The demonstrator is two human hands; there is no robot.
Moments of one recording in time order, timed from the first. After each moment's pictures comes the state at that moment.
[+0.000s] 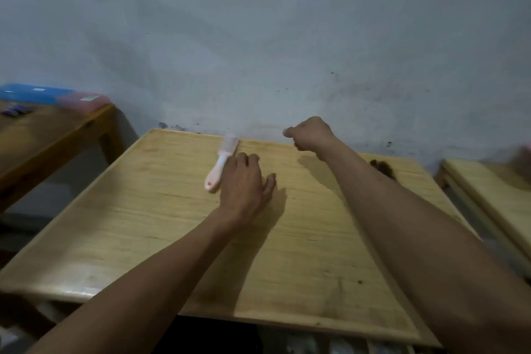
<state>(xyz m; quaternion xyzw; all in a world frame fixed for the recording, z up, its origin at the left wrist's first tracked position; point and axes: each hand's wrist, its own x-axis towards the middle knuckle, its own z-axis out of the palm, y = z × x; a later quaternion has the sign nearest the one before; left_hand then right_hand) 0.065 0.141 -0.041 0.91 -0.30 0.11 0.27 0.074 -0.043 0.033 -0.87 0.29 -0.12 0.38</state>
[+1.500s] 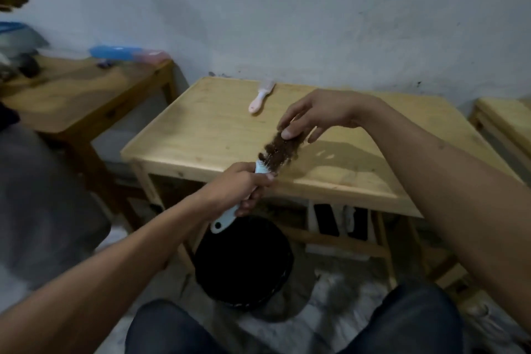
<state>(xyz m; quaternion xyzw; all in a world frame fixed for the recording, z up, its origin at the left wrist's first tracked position) -0.095 0.306 -0.059 0.72 -0.19 -0.34 0.57 -0.089 0.074 0.040 -0.91 0.00 0.16 0.39</state>
